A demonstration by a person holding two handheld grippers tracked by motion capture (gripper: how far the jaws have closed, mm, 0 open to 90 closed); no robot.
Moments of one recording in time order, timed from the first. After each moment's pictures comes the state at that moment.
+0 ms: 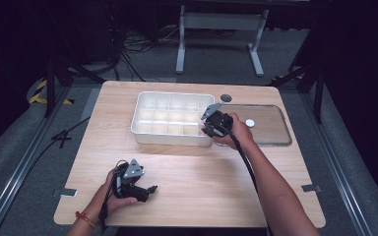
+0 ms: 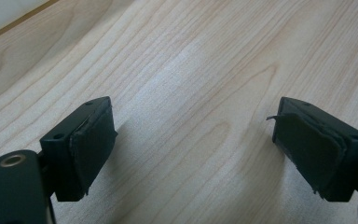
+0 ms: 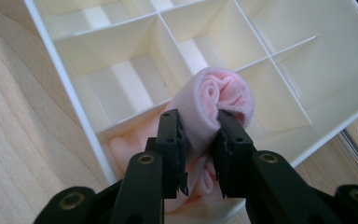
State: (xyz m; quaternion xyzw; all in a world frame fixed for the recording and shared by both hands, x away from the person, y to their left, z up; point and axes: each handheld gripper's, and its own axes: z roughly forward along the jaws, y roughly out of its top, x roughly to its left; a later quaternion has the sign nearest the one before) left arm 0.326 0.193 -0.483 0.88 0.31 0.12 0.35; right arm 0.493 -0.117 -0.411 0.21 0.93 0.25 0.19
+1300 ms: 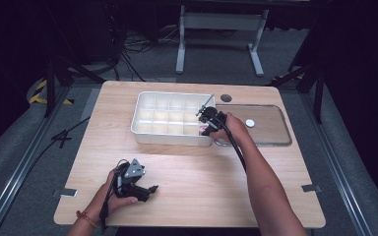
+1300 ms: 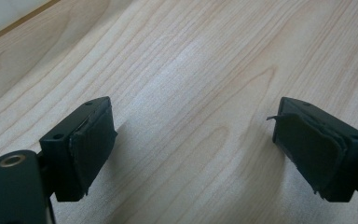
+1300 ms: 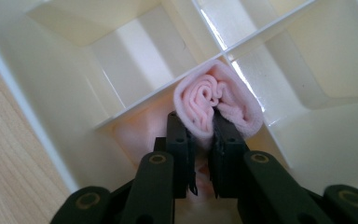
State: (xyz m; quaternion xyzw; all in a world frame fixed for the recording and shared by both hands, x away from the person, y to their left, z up) left arm 0.328 0.191 -0.483 0.88 0.31 0.12 0.35; right arm 0.525 -0.103 -0.423 0.27 0.95 0.16 0.05
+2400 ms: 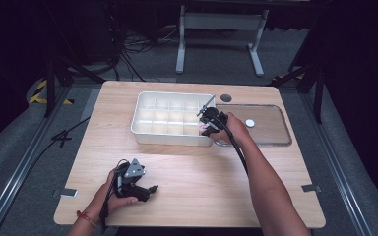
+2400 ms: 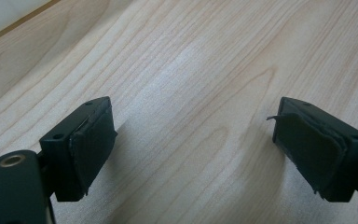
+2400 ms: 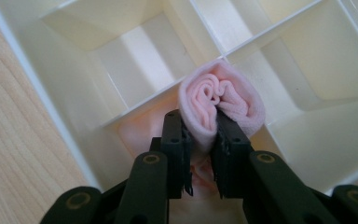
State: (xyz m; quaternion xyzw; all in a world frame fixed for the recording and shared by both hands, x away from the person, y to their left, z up) left arm 0.328 0.191 -0.483 0.88 0.31 0.12 0.35; right arm 0.518 -0.106 -0.418 0.26 0.95 0.18 0.07
